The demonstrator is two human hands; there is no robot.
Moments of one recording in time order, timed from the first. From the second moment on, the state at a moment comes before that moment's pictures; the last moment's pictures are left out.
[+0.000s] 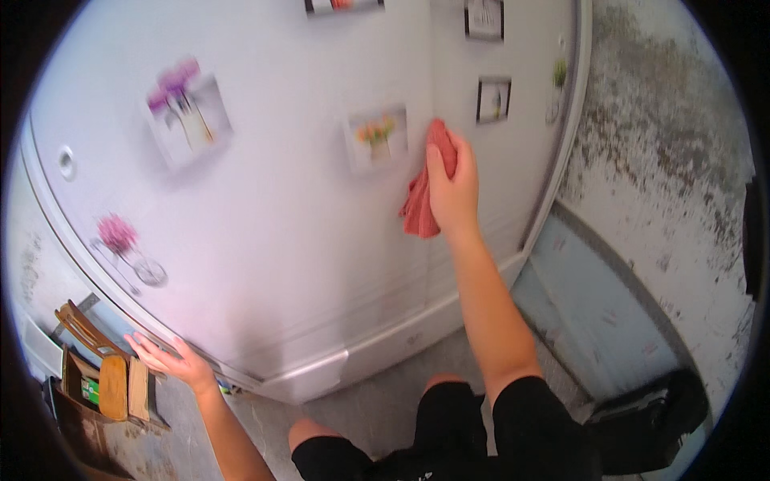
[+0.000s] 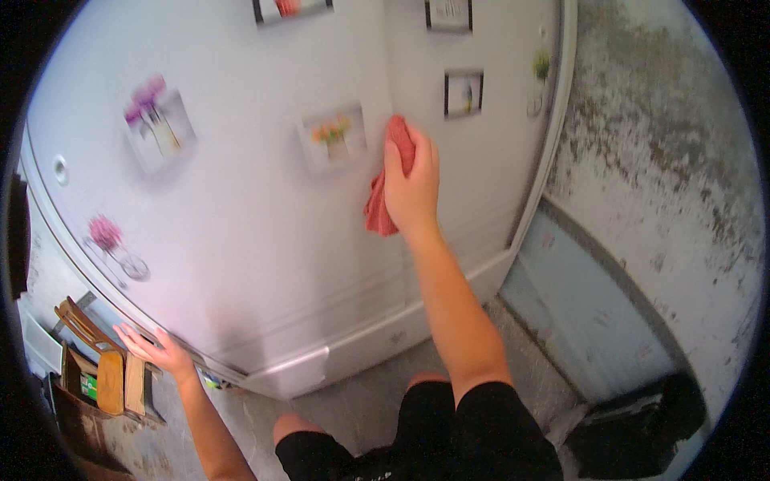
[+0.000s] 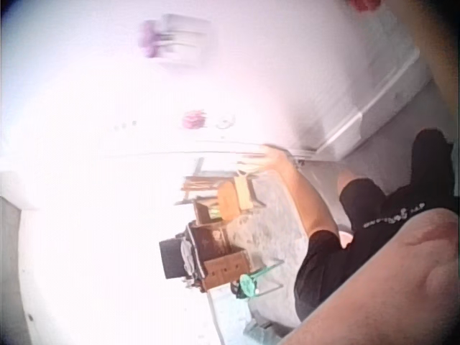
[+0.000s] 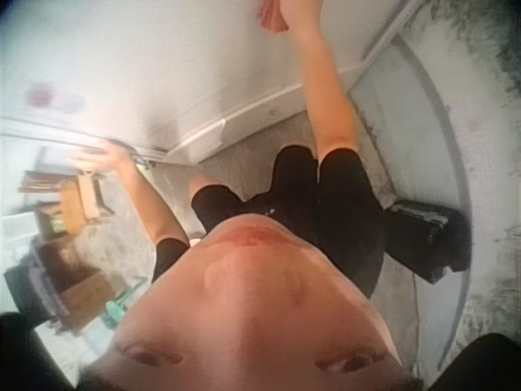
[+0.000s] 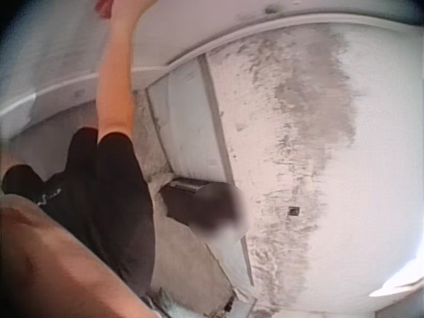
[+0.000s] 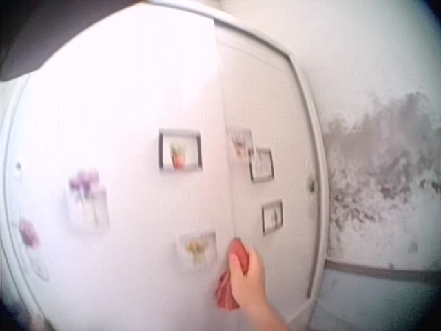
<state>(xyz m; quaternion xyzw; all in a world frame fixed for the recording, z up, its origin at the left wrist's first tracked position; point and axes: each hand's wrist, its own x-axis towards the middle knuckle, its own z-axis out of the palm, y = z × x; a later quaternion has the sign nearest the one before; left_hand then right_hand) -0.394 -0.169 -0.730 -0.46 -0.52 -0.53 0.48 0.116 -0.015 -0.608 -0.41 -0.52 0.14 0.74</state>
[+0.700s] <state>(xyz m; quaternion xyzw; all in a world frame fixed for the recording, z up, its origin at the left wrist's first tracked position) -0.241 -0.123 -0.189 -0.76 -0.36 -0.34 0.42 0.091 0.003 -0.081 -0.37 -0.56 -0.10 0.73</state>
